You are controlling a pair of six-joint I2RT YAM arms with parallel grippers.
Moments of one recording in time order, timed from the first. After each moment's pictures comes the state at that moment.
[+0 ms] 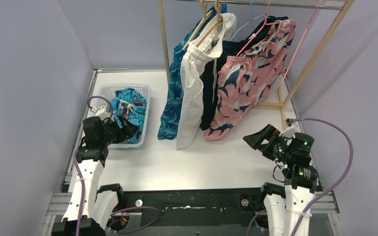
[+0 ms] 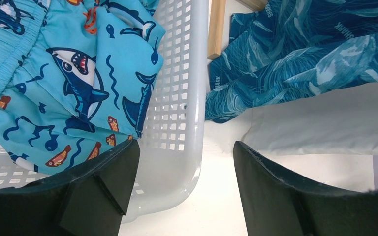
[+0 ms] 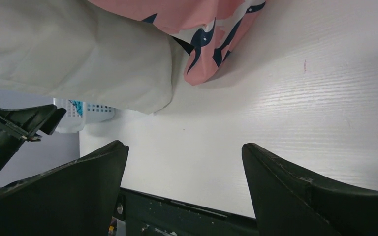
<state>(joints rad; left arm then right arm) 0.11 0.83 0.59 -0.35 0.41 -0.44 -0.26 0.46 0.70 -0.83 -0.63 0.53</state>
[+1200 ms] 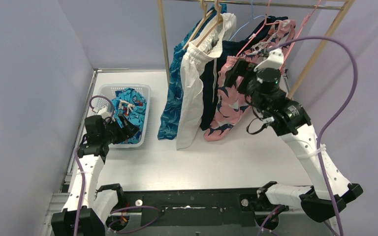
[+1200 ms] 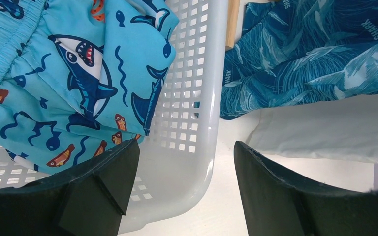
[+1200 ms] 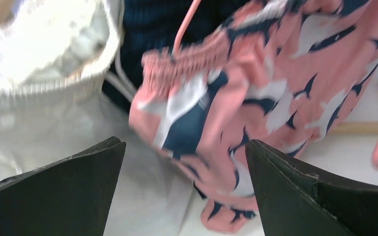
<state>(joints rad) 0.12 0.89 0.59 -0.34 0.41 -0.44 0.59 1.18 1.51 -0.60 0.43 0.45</state>
